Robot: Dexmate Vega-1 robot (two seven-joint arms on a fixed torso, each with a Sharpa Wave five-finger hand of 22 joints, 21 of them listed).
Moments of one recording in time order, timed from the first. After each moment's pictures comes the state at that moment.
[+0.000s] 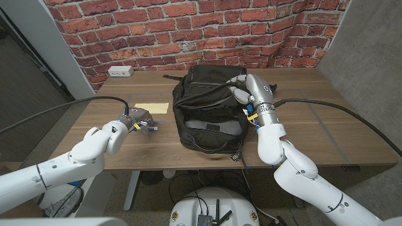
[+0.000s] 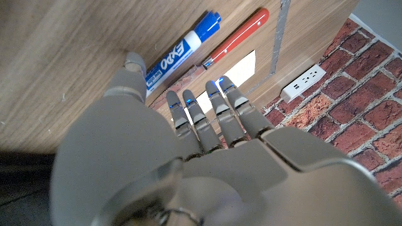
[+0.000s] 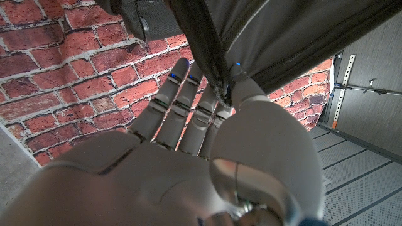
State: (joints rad) left arm 1.11 1.22 0.52 -2.15 0.75 0.64 -0.16; left_hand 0.91 -0.09 0.29 -0.14 0.20 0.68 -0.16 0.18 0.19 0.61 -0.20 0.17 0.18 0.57 -0.05 0.16 0.16 0.51 -0.05 0.18 0.17; right arm -1.17 -0.62 -0.56 -2.30 -0.62 -0.47 -0.49; right_hand 0.93 0.15 0.43 -0.17 0.24 1.05 -0.09 0.23 0.21 1.12 -0.13 0.22 0.32 0.90 -0.12 0.26 0.42 0.68 -0.06 0.44 0.19
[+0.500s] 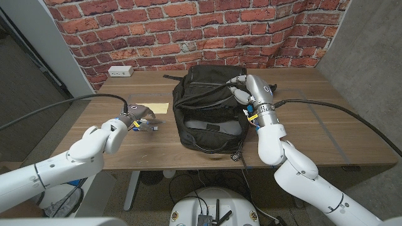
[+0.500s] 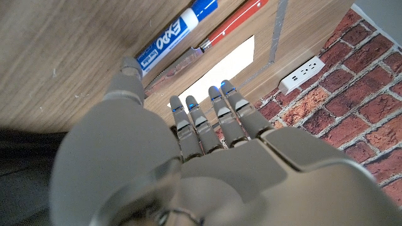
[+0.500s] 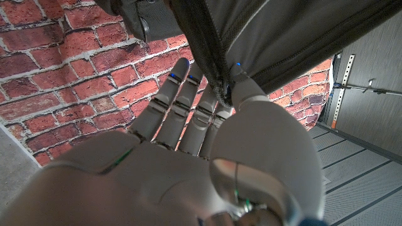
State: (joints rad) left arm 1.13 1.22 0.47 -2.16 0.69 0.63 -0.11; left_hand 0.87 -0.08 0.27 -0.13 0.19 0.63 -0.16 0.18 0.19 0.54 -0.19 0.17 0.18 0.51 -0.05 0.16 0.16 0.47 -0.05 0.18 0.17; right arm -1.18 -0.63 -0.56 -2.30 -0.62 -0.47 -0.49; right_hand 0.93 0.15 0.43 -0.17 0.24 1.05 -0.09 0.23 0.21 1.12 -0.13 0.22 0.32 0.90 -0.12 0.26 0.42 0.68 -0.06 0.44 0.19
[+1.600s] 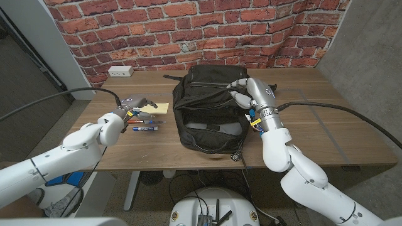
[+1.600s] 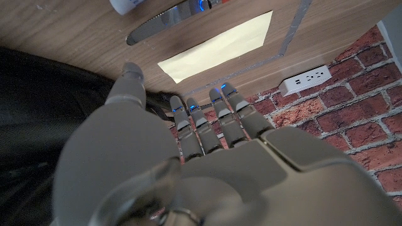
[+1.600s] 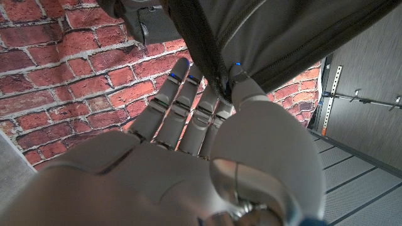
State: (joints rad) left arm 1.13 1.17 0.36 -2.09 0.41 0.53 0.08; left_hand 0.84 -0.06 0.27 -0.13 0.19 0.62 -0.16 0.19 0.19 0.52 -0.19 0.17 0.18 0.48 -0.05 0.16 0.16 0.44 -0.05 0.18 0.17; right arm -1.25 -0.68 -0.53 -2.38 -0.66 -0.49 -0.44; right_hand 0.93 0.14 0.43 -0.17 0.24 1.04 -0.09 0.23 0.21 1.12 -0.13 0.22 0.32 0.89 -0.12 0.26 0.43 0.68 -0.06 0.44 0.19
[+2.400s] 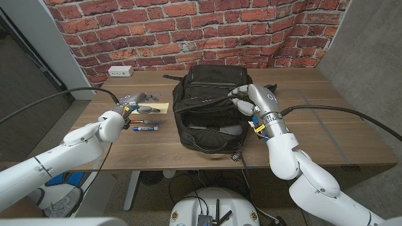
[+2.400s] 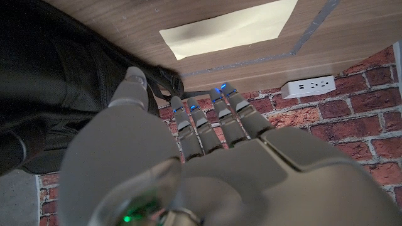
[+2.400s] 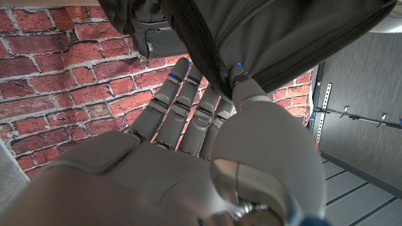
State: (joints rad) left arm 1.12 1.09 0.33 -2.01 0.24 0.43 0.20; left_hand 0.82 -0.03 0.26 -0.12 0.19 0.61 -0.15 0.19 0.19 0.51 -0.18 0.18 0.18 0.48 -0.04 0.17 0.17 0.44 -0.04 0.18 0.17; right arm -1.32 -0.74 -0.50 -2.44 -0.68 -0.51 -0.38; right_hand 0.92 0.14 0.43 -0.17 0.23 1.04 -0.10 0.23 0.21 1.12 -0.13 0.21 0.32 0.89 -0.12 0.26 0.43 0.68 -0.06 0.44 0.19
